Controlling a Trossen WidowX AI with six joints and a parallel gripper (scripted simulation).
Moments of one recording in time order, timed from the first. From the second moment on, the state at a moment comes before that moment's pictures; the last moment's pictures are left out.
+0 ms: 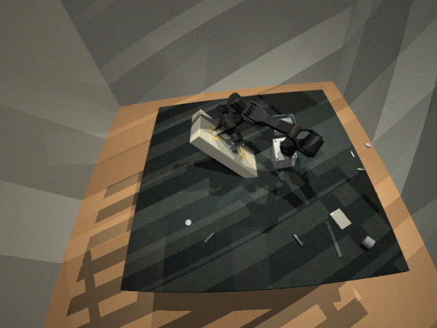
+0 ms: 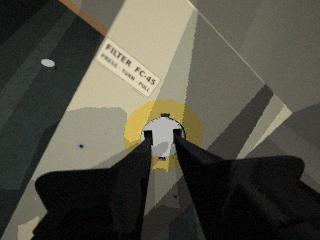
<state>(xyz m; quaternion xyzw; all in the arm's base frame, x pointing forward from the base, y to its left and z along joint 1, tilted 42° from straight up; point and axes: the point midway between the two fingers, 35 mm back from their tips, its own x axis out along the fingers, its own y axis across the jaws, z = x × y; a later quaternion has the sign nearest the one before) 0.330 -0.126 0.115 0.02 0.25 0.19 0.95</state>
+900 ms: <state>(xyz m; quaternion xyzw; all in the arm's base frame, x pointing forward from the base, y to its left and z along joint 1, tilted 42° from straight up) 0.333 -0.125 0.115 0.02 0.25 0.19 0.95</state>
